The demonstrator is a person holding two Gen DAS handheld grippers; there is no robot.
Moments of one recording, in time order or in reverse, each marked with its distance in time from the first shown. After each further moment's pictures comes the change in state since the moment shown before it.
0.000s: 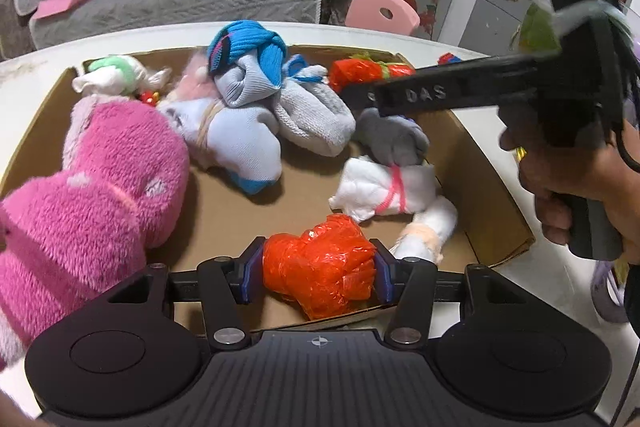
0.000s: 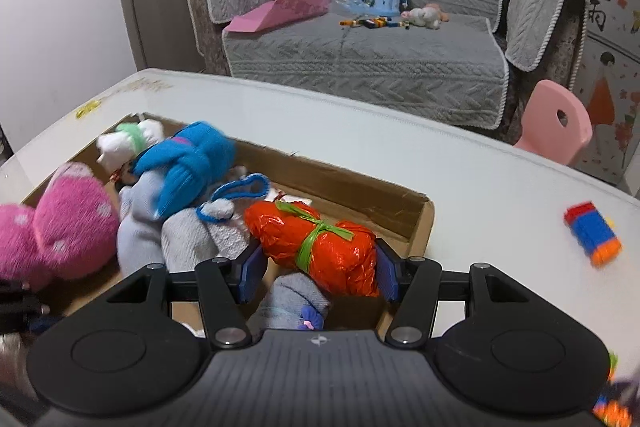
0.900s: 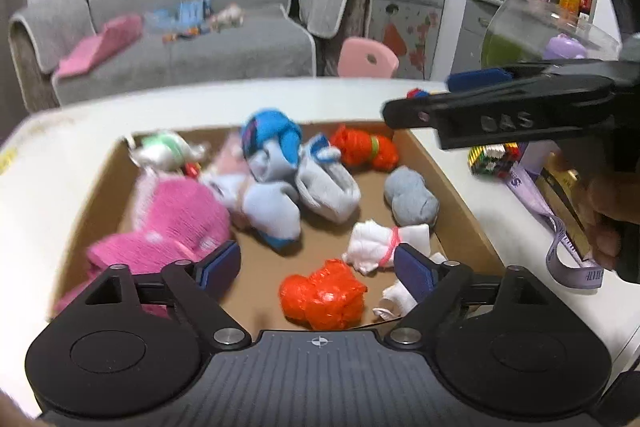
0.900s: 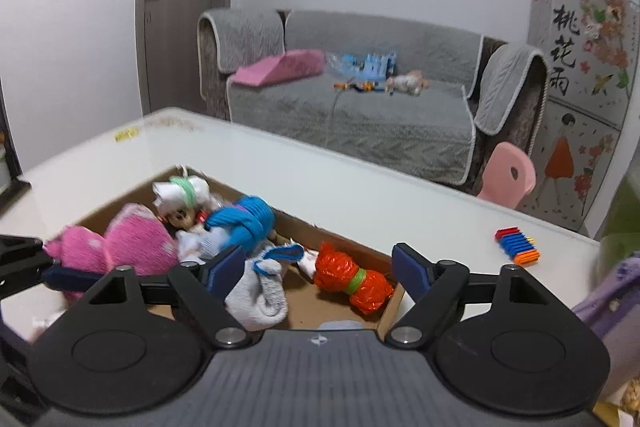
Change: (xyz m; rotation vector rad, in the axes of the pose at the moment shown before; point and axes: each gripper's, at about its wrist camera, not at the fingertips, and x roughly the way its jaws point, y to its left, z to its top) left arm -0.082 -0.034 -0.035 0.087 -0.183 0.079; right arm -0.107 0.032 -0.014 -0.059 -0.190 -0.080
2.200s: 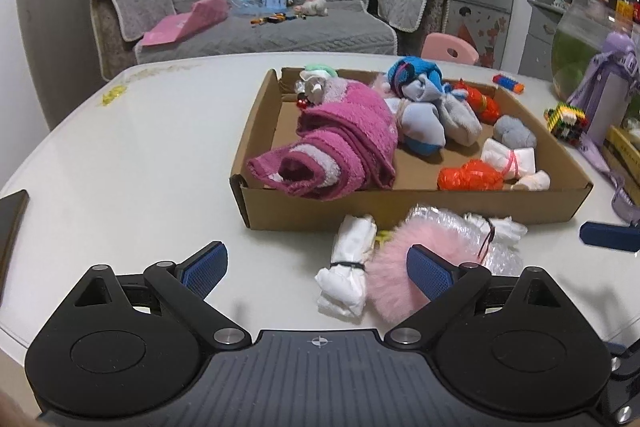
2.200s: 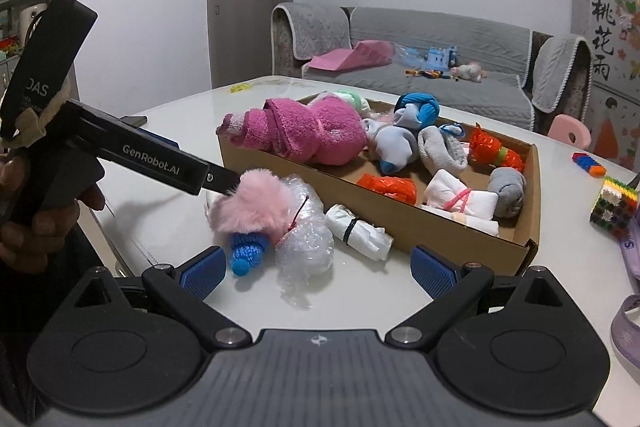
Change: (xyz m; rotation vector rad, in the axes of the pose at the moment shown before) left arm -0.046 0.085 -0.086 -0.109 0.007 0.154; right arm -0.047 0.113 -0.124 -0.026 -0.016 0.142
